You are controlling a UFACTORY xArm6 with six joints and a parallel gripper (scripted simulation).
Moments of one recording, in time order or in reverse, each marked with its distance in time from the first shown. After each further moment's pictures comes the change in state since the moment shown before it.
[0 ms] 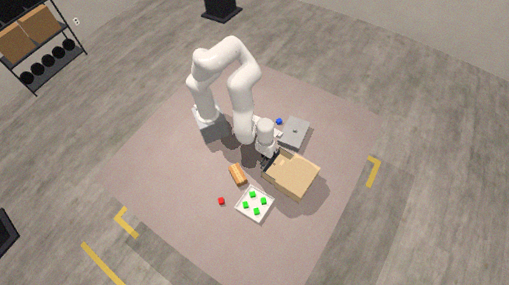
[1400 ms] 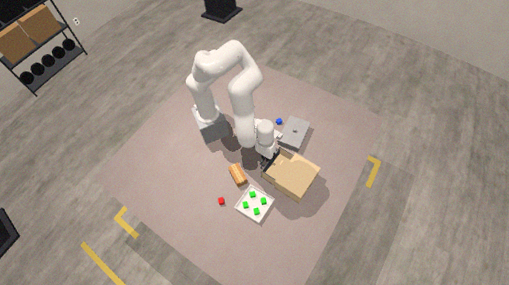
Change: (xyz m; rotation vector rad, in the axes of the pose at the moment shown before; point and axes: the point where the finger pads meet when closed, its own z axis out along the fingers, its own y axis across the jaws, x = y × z) arm 0.000 0.000 0.011 -0.002 -0.003 0.000
